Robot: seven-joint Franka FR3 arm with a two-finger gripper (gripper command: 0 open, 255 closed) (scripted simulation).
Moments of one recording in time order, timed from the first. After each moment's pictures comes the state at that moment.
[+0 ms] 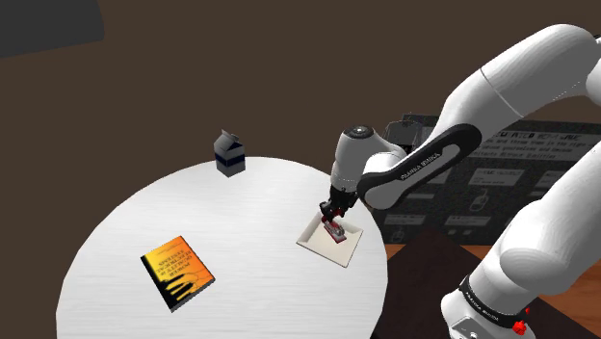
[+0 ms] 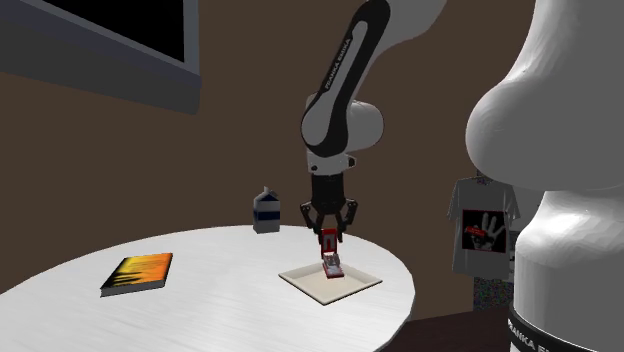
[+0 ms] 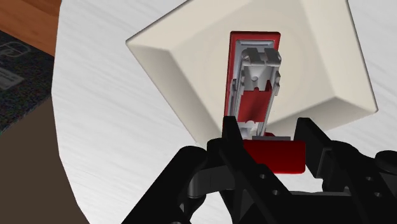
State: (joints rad) arm 0.06 -0.10 0.29 -2.64 -0.20 2.62 0.67
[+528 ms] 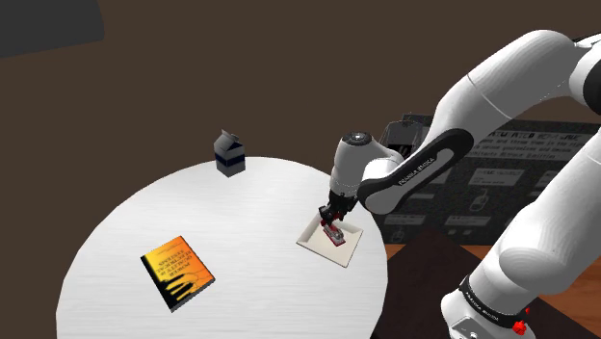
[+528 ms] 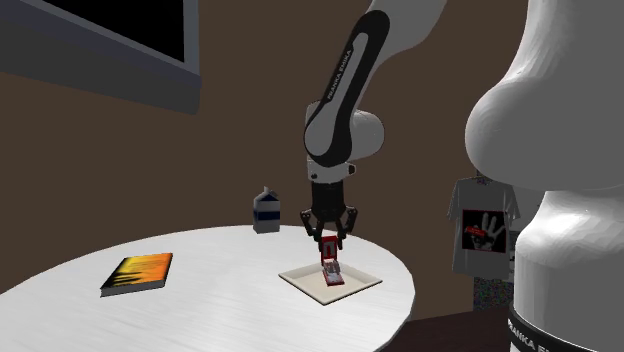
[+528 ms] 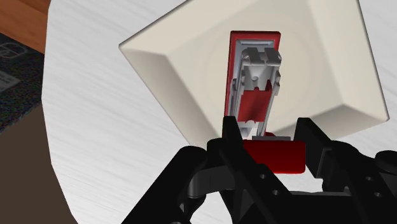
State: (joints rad) arm 0.04 -0.05 0.29 -2.64 -0.25 2.67 0.71
